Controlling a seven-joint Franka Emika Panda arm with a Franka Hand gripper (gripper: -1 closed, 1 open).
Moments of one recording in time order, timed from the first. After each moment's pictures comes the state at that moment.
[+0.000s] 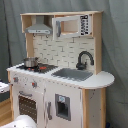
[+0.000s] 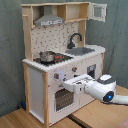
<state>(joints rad) -0.62 -1.48 1.54 -2.20 -0.26 2.76 -0.63</state>
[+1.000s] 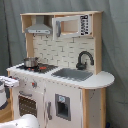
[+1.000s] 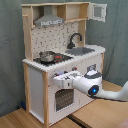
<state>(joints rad) -0.86 -1.47 1.55 -2.07 -0.25 2.85 -0.64</state>
